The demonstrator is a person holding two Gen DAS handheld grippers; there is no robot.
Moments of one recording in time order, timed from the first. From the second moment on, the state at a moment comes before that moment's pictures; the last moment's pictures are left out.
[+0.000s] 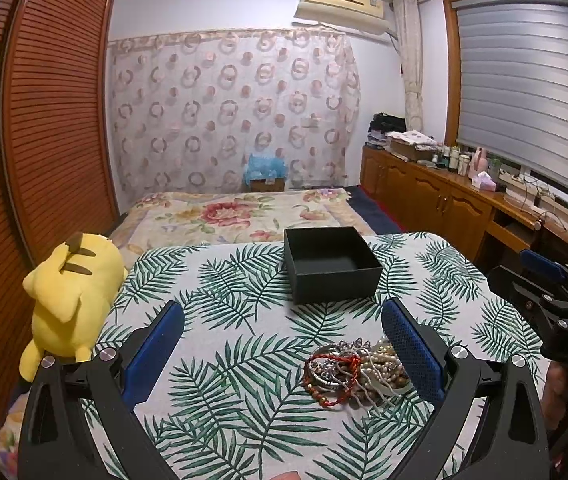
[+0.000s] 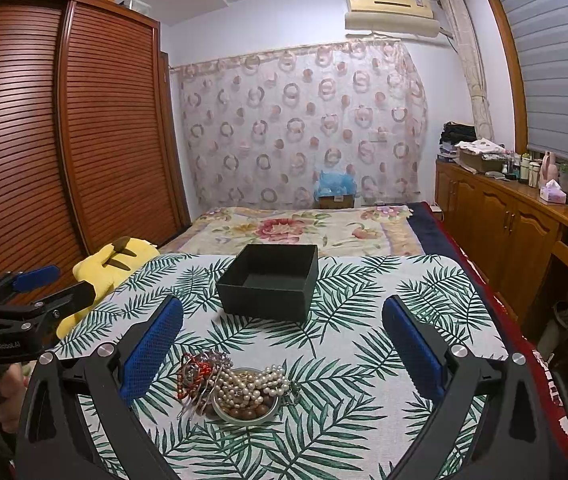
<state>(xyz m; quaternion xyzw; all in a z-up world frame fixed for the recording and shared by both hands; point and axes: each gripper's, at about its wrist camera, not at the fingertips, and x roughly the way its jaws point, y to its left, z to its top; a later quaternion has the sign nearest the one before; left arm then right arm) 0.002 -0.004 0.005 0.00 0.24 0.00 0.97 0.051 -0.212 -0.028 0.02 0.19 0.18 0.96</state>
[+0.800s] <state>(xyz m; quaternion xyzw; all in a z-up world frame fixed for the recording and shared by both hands) -0.001 -0.021 0.020 -0.01 0.23 -0.01 0.97 0.049 -0.212 -0.026 0.02 0.19 0.18 0.96</state>
